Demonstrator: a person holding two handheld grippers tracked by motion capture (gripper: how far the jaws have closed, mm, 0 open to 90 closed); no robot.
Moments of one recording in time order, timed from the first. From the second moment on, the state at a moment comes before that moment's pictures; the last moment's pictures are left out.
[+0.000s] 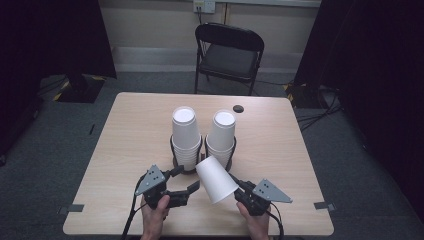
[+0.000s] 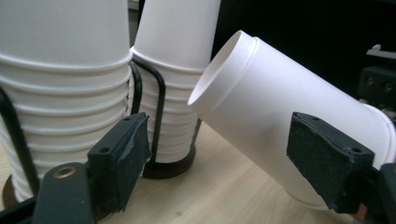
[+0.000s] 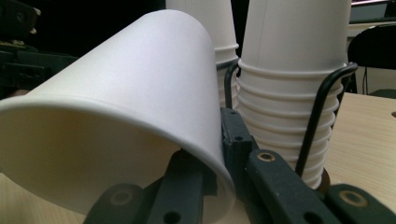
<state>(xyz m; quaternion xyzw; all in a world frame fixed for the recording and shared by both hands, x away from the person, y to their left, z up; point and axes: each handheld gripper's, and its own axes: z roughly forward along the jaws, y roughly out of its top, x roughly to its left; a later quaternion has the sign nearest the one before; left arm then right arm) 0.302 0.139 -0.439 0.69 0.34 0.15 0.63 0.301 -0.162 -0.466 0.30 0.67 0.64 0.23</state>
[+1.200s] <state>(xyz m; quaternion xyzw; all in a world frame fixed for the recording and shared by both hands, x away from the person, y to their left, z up) 0.295 0.133 -0.438 0.80 0.21 0.24 0.51 0.332 -0.156 -0.440 0.29 0.81 0.50 0.13</state>
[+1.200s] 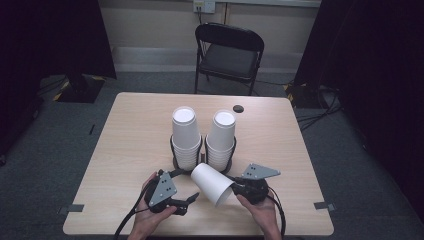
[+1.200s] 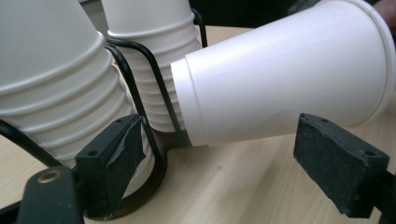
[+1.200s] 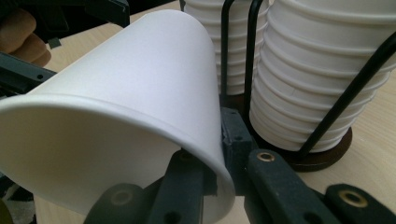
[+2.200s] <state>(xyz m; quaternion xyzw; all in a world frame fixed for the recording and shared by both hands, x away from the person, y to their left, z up) 0.292 0.123 -0.449 0.84 0.12 0.24 0.47 0.355 -0.134 -0.421 0.29 0.87 0.39 0.03</state>
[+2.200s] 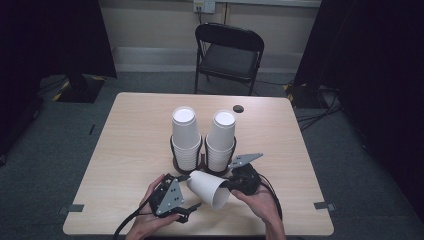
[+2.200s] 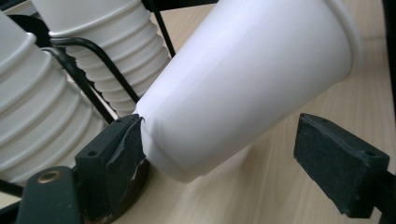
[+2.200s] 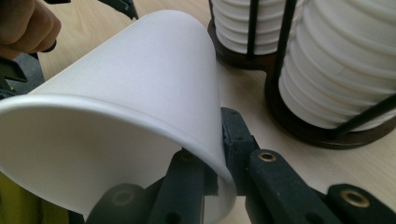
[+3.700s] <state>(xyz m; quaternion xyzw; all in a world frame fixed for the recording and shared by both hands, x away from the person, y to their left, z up) 0.295 0.079 -0.452 0.84 0.06 0.26 0.47 0.360 -0.112 -0.422 0.28 0.88 0.39 -0.01</state>
